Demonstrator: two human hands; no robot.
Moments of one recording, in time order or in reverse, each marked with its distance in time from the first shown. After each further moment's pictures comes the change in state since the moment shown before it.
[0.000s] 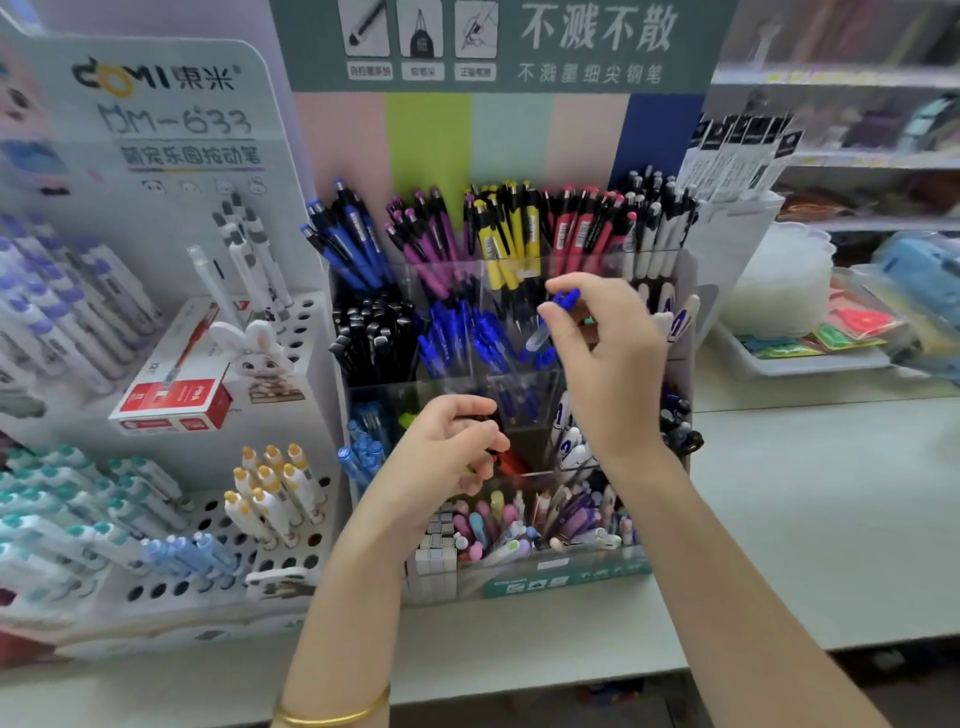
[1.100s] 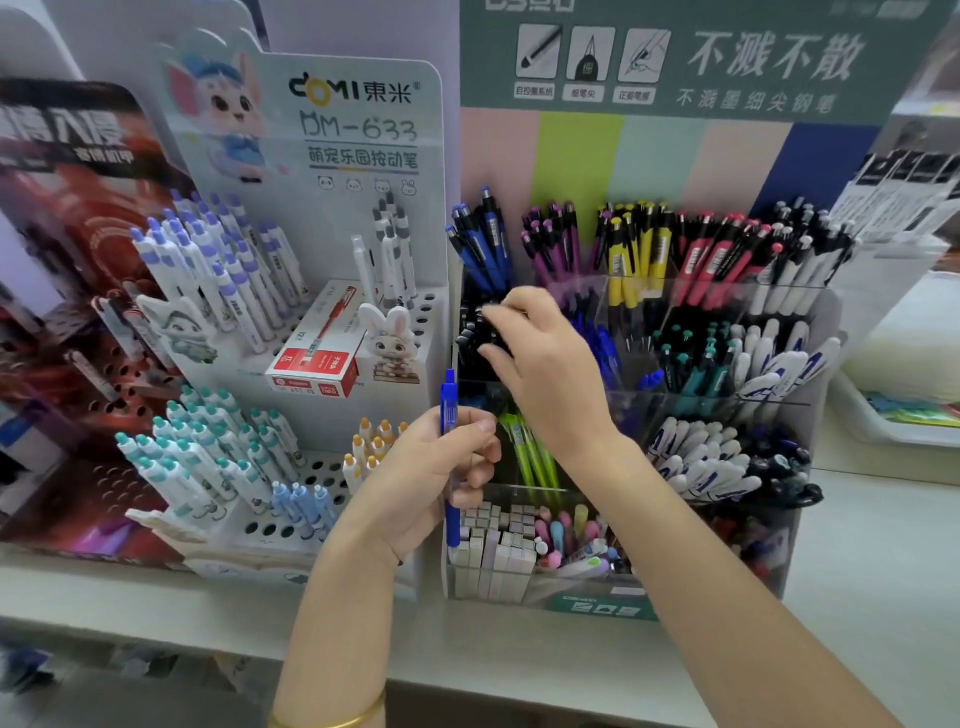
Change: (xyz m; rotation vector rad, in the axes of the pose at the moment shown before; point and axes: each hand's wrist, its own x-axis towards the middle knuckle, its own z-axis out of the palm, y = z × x) left_hand -0.041 0.004 -0.062 -0.307 0.069 -0.007; right_hand -0.010 -0.046 0.090 -0.040 -0.341 -0.345
